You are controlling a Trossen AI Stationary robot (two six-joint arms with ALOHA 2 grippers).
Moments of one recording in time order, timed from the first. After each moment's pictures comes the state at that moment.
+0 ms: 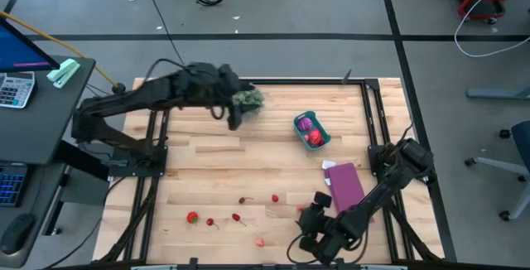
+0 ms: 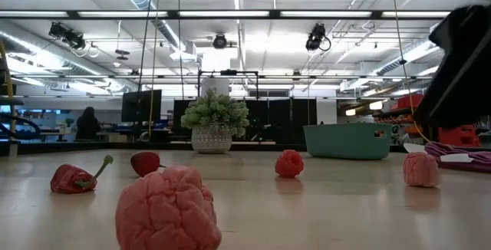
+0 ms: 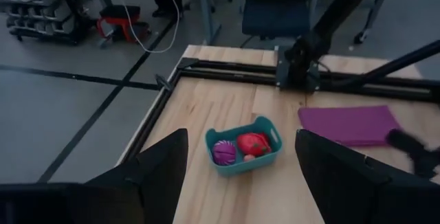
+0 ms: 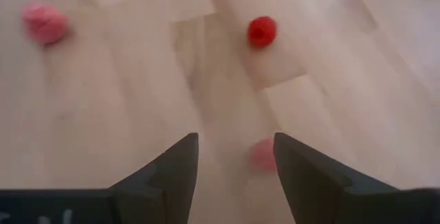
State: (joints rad) left arm 0.18 1.34 1.49 -0.51 -0.09 0.02; right arm 0.80 1.96 1.23 -0.58 0.70 1.08
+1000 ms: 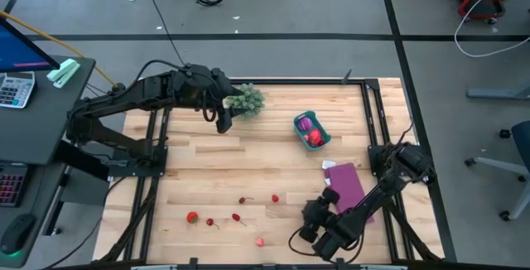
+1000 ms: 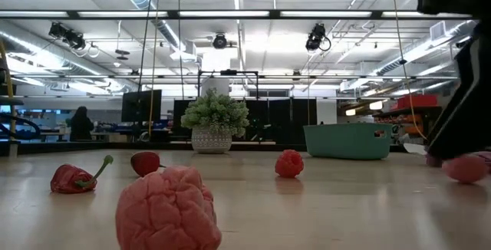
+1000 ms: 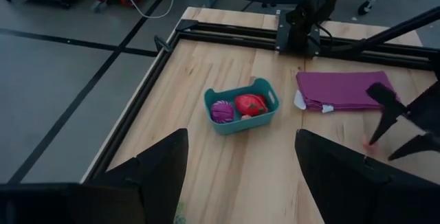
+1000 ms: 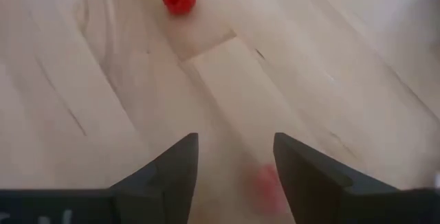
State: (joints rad) left arm 0.18 1.30 1.49 -0.69 -0.09 -0.01; right arm 0.81 1.99 1.22 -0.79 0.71 1.38
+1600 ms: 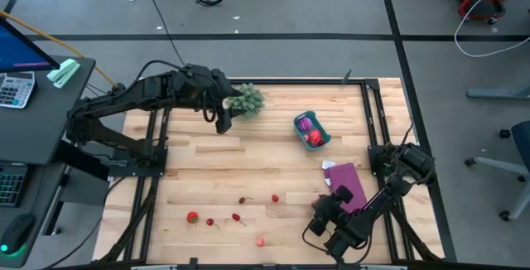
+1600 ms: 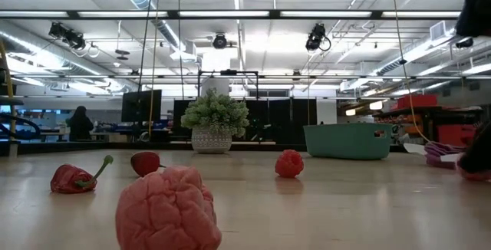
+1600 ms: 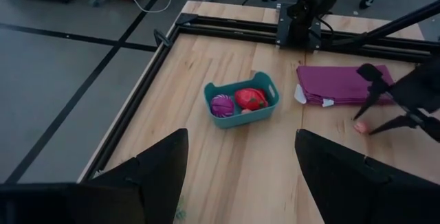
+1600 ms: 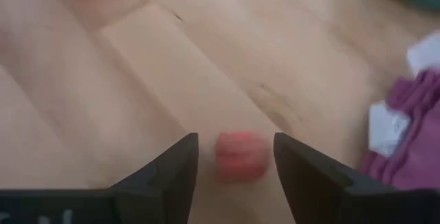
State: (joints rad) left arm 0.18 1.30 1.49 -0.71 -0.09 -0.02; right arm 0.87 1.98 1.10 -0.86 0.73 1.67
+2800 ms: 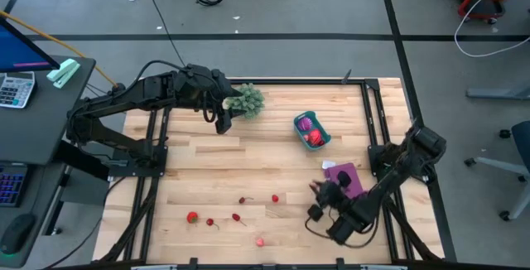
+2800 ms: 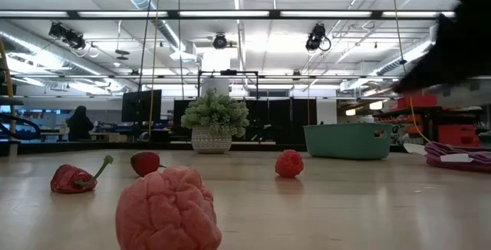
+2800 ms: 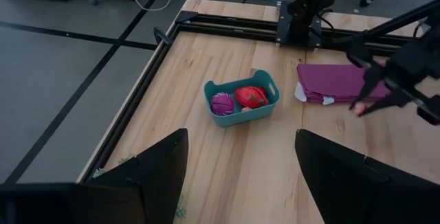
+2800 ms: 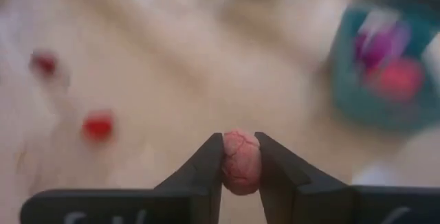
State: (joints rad) left arm 0.18 1.30 1.49 -0.72 -0.09 -0.01; right arm 0.79 1.76 0.98 -0.81 1.05 1.57
